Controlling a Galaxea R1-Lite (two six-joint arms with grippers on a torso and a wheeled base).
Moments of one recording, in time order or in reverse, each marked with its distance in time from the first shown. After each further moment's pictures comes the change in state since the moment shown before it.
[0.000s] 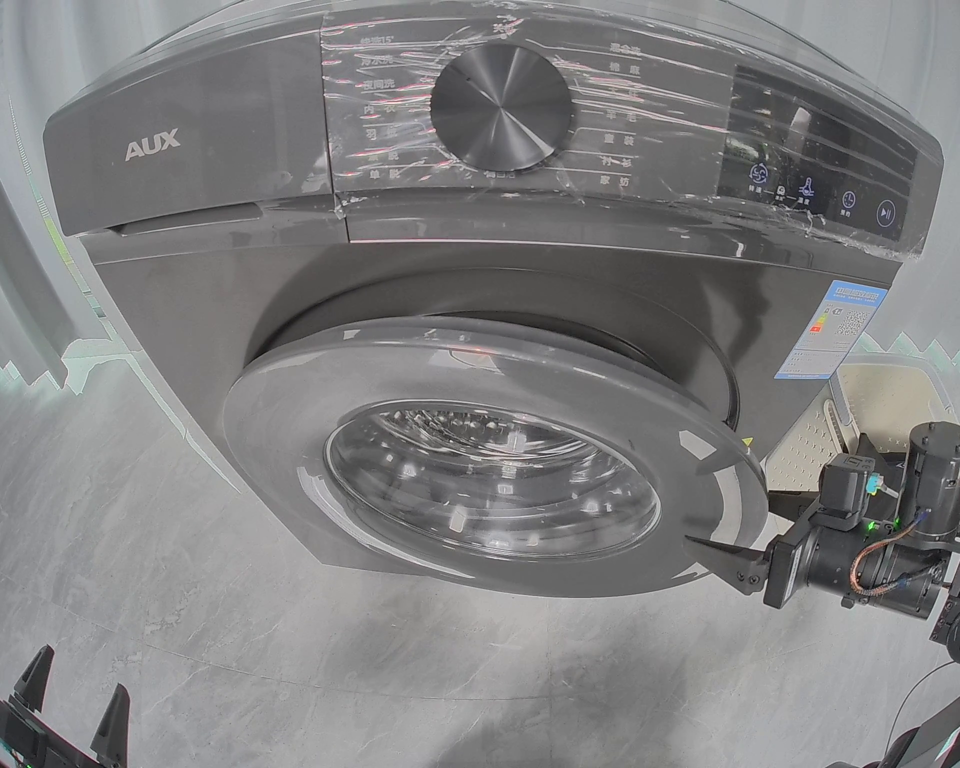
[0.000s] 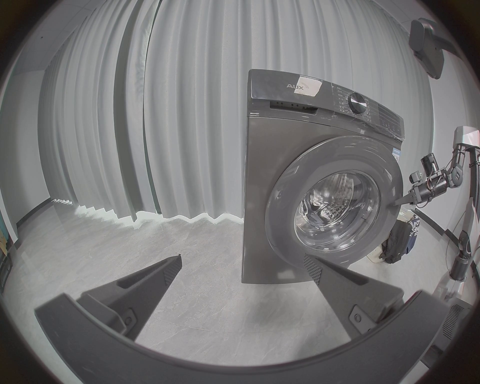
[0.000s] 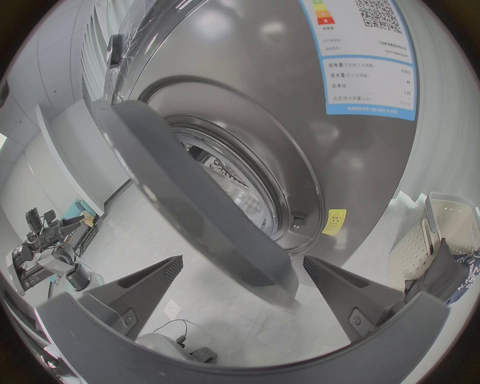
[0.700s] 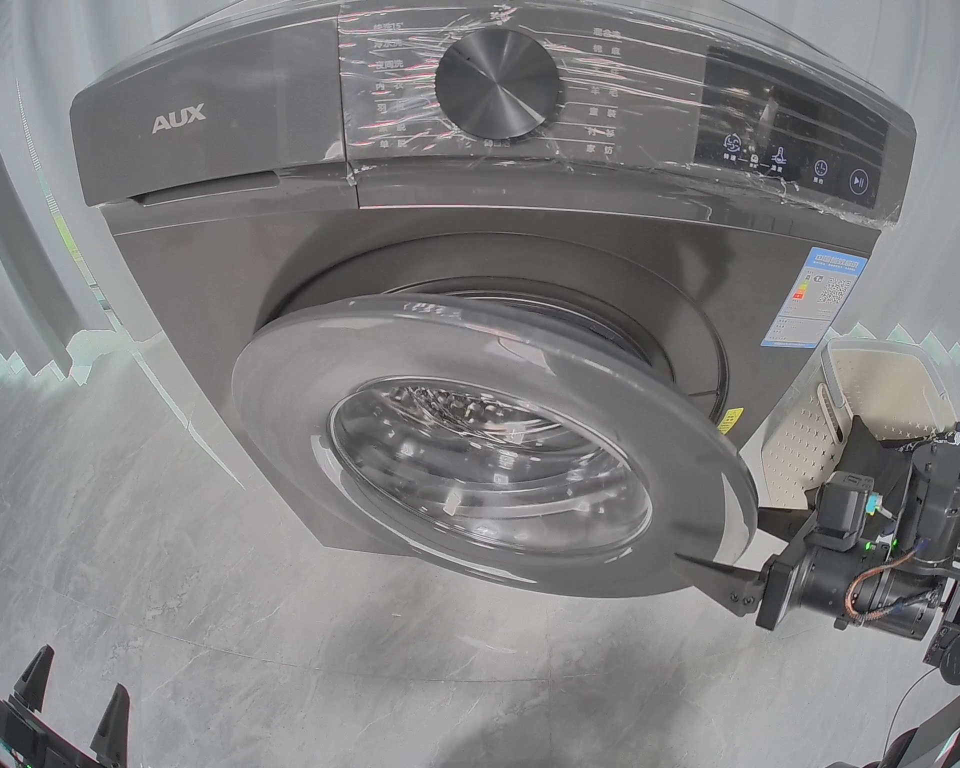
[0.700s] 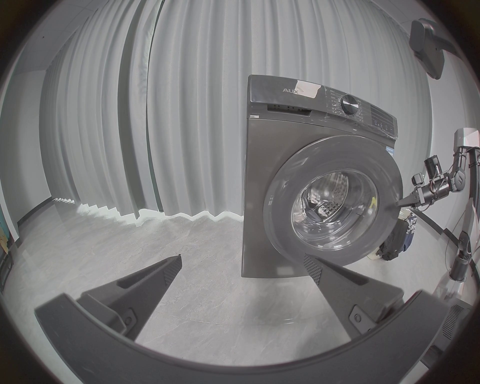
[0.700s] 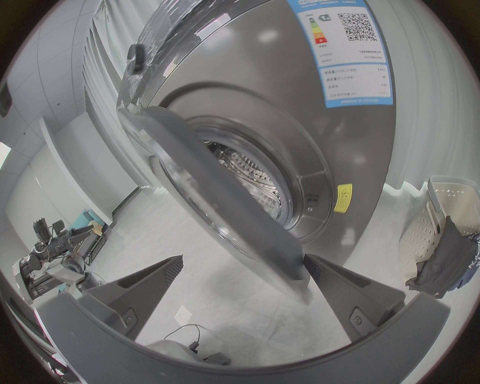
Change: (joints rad) left arm -0.001 0.000 0.000 0.000 0.000 -0.001; right arm 0.060 0.010 0.070 -0.116 0.007 0.075
